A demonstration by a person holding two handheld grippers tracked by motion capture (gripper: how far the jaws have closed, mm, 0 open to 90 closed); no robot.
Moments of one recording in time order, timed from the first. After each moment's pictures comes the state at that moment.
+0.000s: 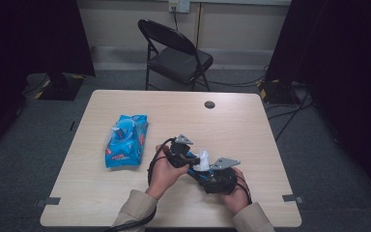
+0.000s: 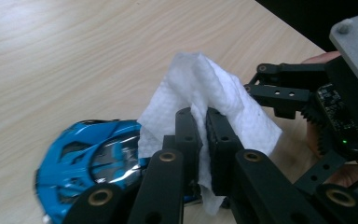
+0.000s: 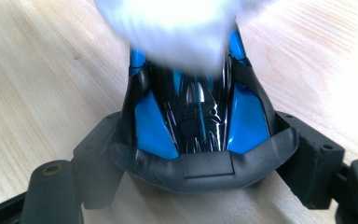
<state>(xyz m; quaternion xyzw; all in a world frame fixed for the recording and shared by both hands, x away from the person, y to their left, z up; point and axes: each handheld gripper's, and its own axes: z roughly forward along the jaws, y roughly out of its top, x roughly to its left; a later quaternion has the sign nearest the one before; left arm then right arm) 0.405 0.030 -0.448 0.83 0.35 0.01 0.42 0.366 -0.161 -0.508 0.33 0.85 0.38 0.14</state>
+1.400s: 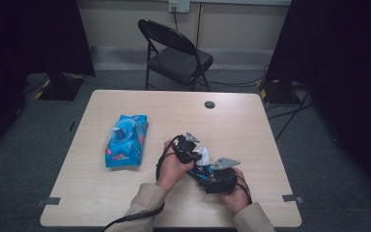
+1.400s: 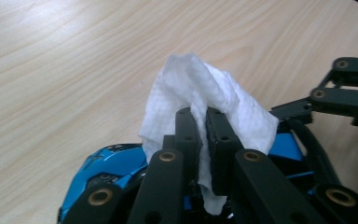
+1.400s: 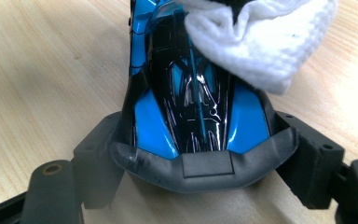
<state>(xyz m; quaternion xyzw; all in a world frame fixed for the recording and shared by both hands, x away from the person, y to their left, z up) 0.433 0.018 -0.467 0.85 0.36 0.07 0.38 0.366 -0.161 -0.508 0.33 0.85 0.38 0.14</state>
